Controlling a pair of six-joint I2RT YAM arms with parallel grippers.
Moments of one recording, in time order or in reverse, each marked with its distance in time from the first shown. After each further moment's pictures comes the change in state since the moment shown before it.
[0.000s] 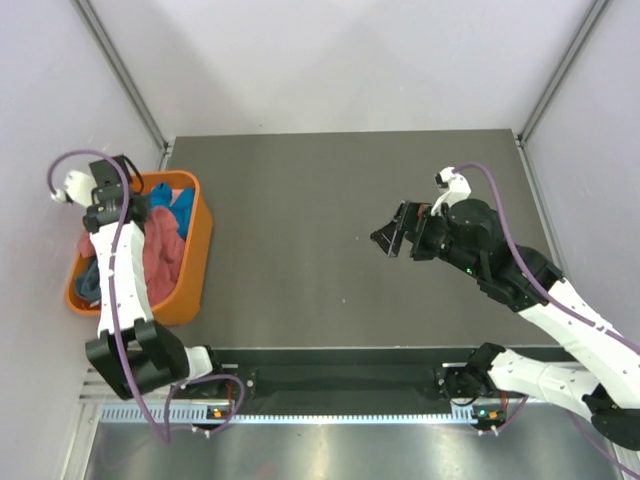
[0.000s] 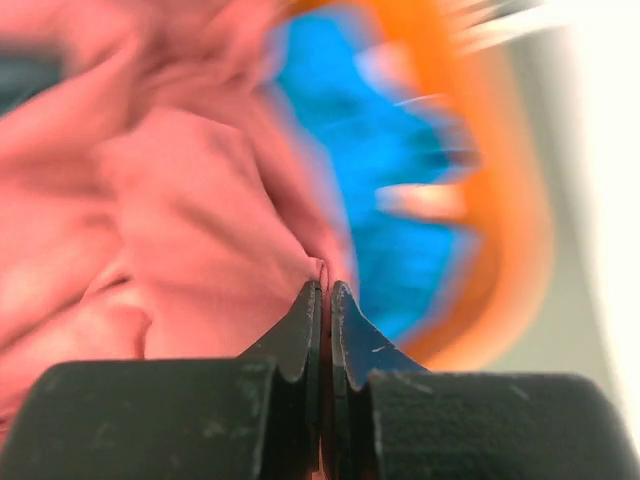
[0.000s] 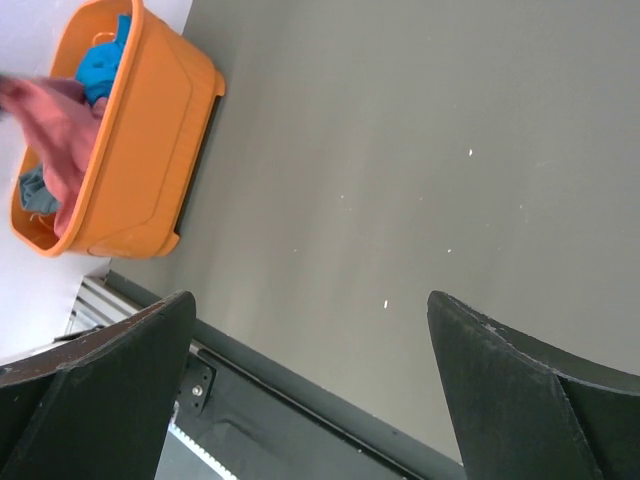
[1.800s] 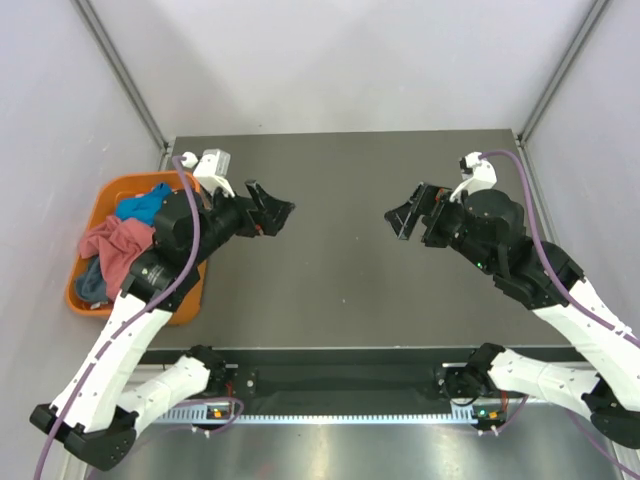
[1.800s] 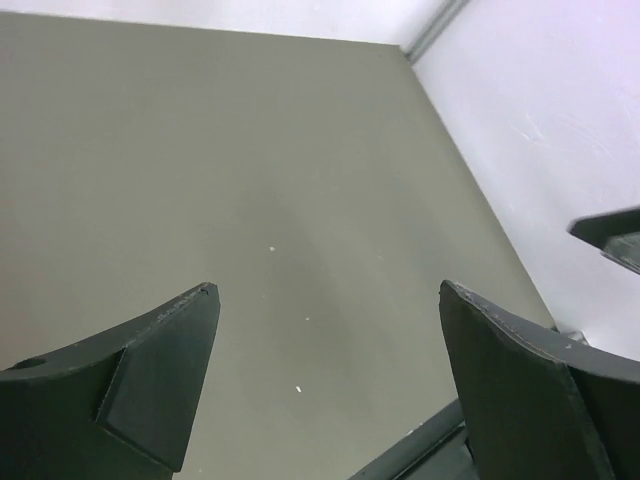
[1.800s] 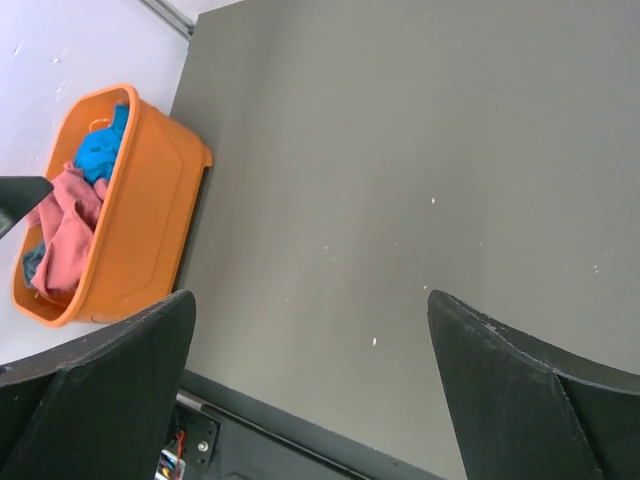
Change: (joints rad) left arm -0.847 -0.451 -0.134 0.336 0.470 0.401; right arm 0.006 0.018 0.146 -0.081 0.157 0.023
